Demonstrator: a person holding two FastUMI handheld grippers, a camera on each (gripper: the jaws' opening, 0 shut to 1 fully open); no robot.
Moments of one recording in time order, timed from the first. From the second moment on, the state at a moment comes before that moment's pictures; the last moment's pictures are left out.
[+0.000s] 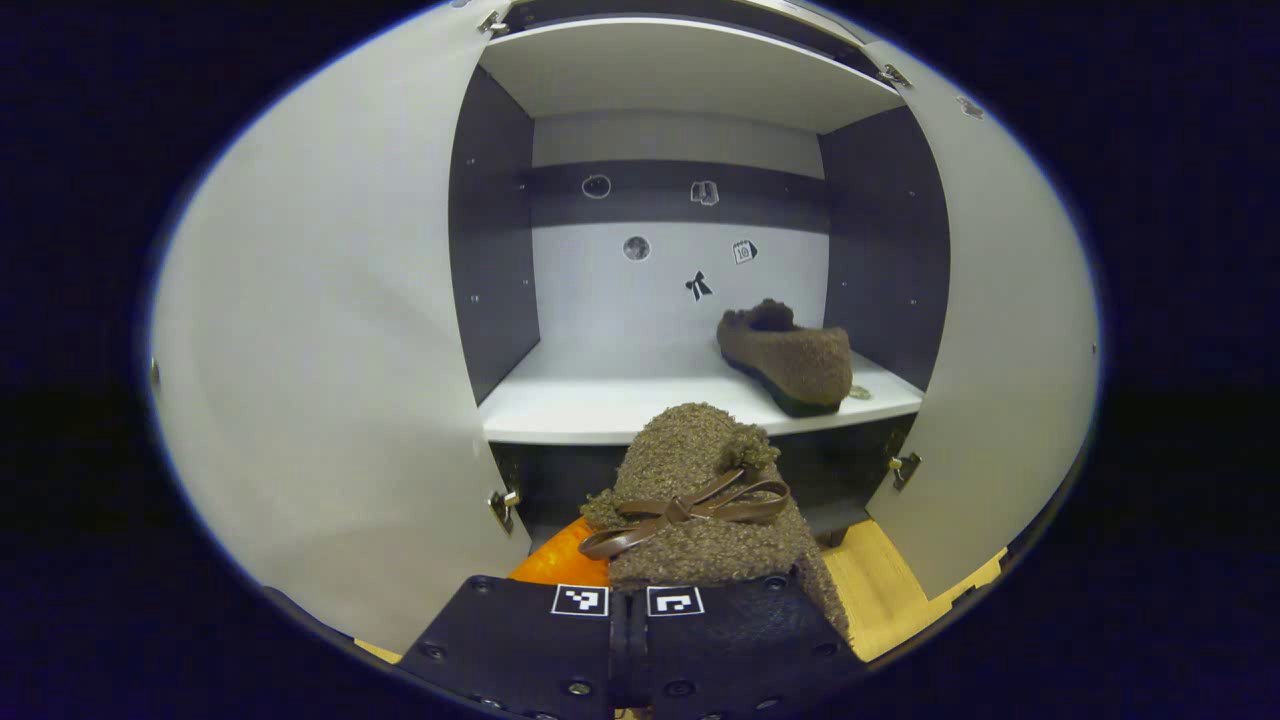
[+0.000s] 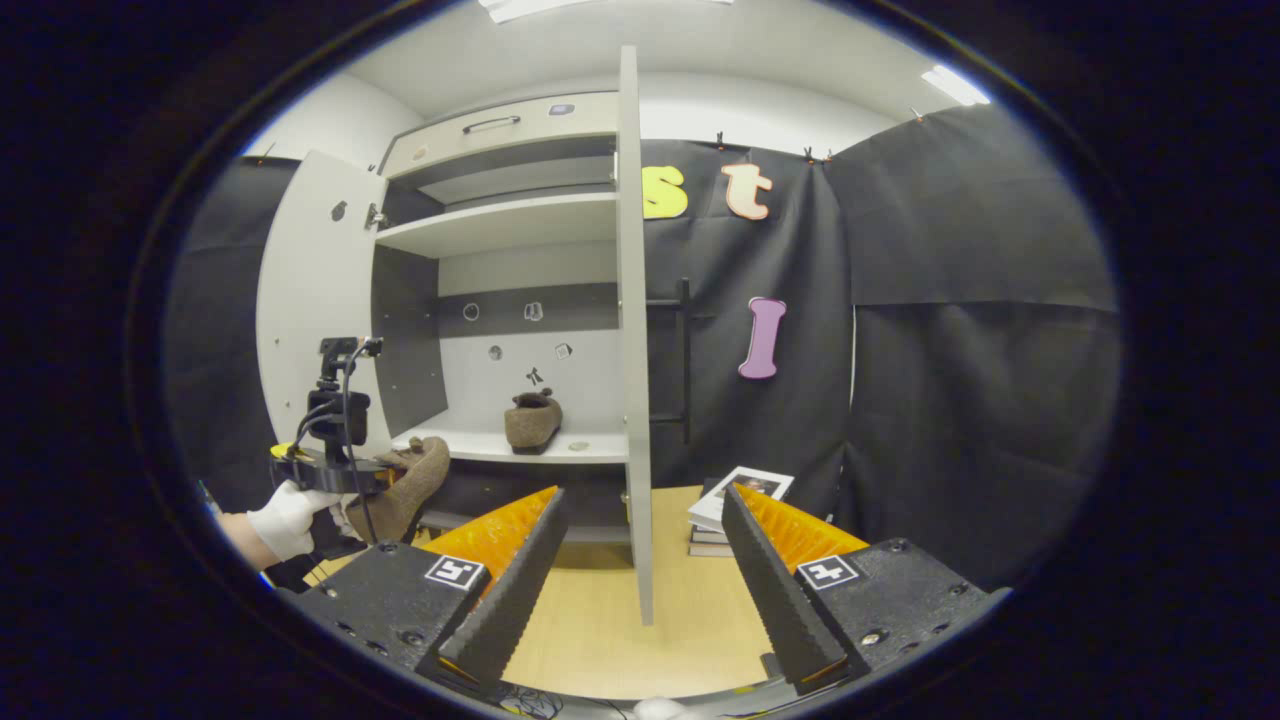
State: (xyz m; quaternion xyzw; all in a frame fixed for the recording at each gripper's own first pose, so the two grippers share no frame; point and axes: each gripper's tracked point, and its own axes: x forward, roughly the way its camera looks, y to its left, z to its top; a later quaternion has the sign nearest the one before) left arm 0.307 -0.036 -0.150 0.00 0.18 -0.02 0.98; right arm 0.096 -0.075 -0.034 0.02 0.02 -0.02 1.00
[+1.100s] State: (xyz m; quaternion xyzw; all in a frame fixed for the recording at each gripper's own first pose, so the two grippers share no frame) left arm 0.536 -0.025 -0.164 0.01 0.28 0.02 0.96; right arm 0.104 -0.148 -0.046 0.04 0.07 -0.04 1.00
